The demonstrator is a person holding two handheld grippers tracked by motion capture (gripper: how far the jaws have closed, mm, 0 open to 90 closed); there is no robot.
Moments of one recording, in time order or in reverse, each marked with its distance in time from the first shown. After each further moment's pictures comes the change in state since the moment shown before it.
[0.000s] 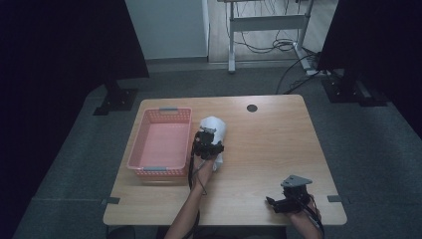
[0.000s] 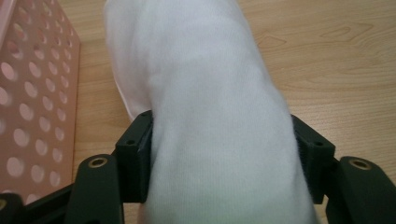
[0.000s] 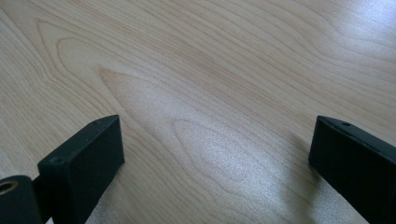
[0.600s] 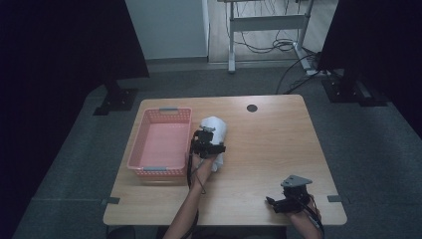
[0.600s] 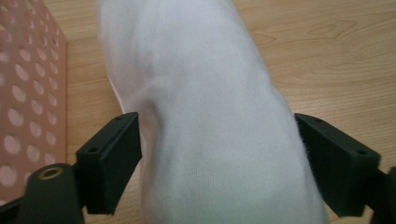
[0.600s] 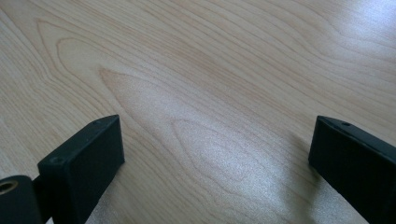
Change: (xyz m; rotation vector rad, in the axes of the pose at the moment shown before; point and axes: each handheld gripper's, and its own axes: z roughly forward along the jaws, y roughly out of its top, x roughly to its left) left arm 0.009 0.003 -0.002 0.015 -0.064 0.000; right arm 0.000 0.000 0.000 0.000 0.000 0.000
